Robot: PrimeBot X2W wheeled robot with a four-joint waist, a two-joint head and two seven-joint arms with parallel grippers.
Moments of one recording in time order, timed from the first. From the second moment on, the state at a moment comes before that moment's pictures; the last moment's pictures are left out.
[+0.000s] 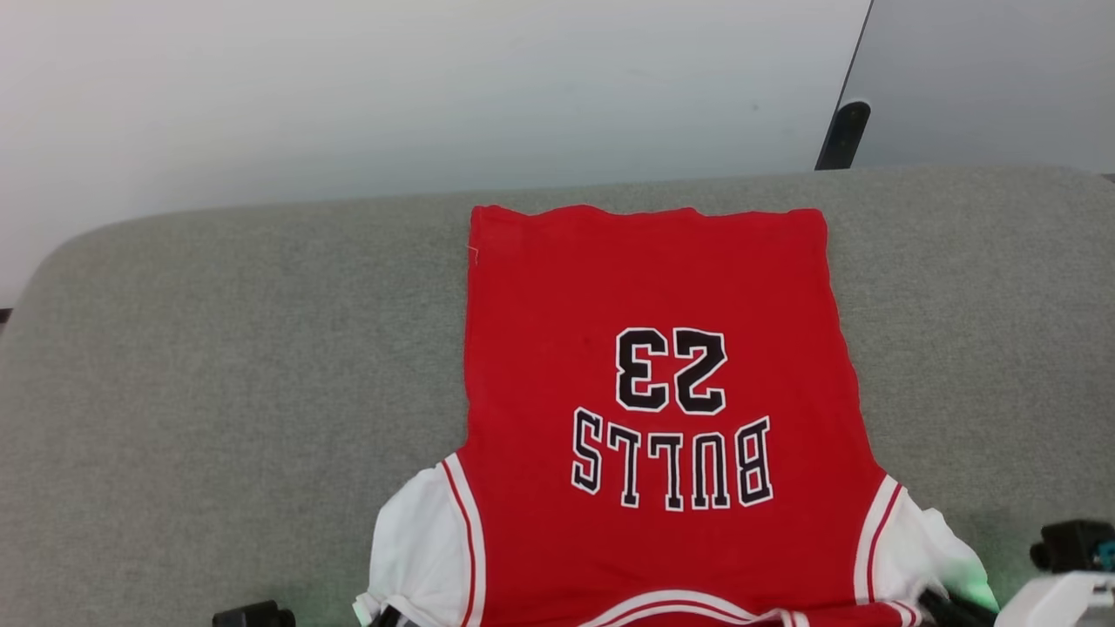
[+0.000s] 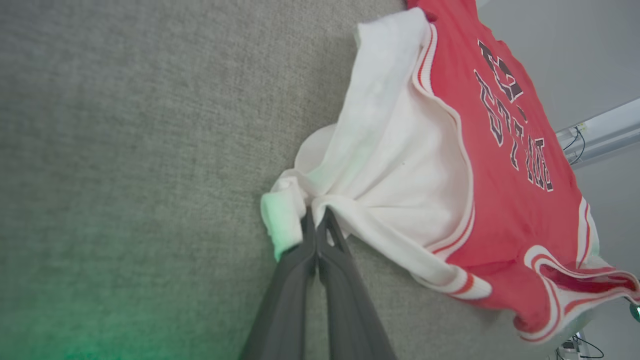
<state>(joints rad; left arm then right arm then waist) -0.16 0.44 -0.74 0.62 -1.24 -0.14 -0.26 -0.07 -0.51 0.34 0.39 0.93 0.13 0.32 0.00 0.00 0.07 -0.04</state>
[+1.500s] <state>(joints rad) -0.44 0.41 -0.79 0.32 -1.05 -0.13 -0.26 -1.10 -0.53 0.10 0.78 0.46 0.13 0.90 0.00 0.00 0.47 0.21</state>
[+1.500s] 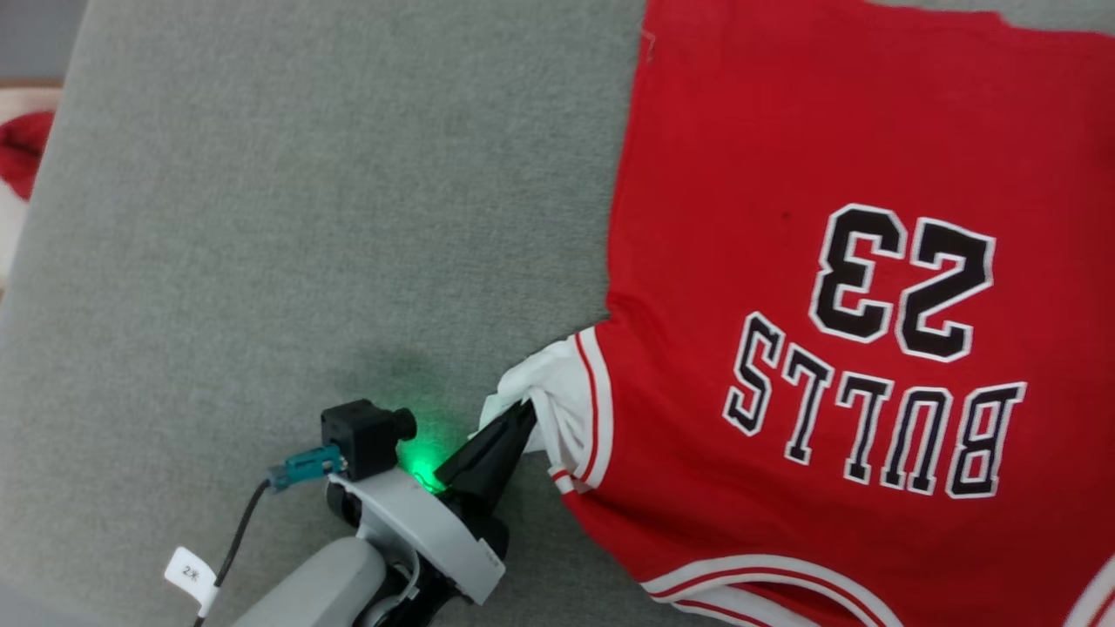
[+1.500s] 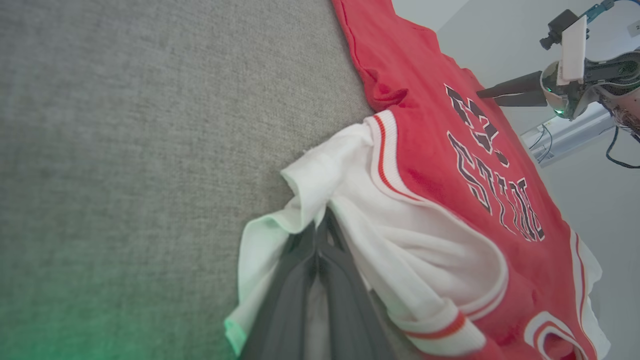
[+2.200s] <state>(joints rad) -0.46 0.39 -0.79 0.31 -1.06 -0.14 -0.27 -1.21 -0.49 0.11 0.98 0.38 0.13 0.76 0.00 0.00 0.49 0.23</state>
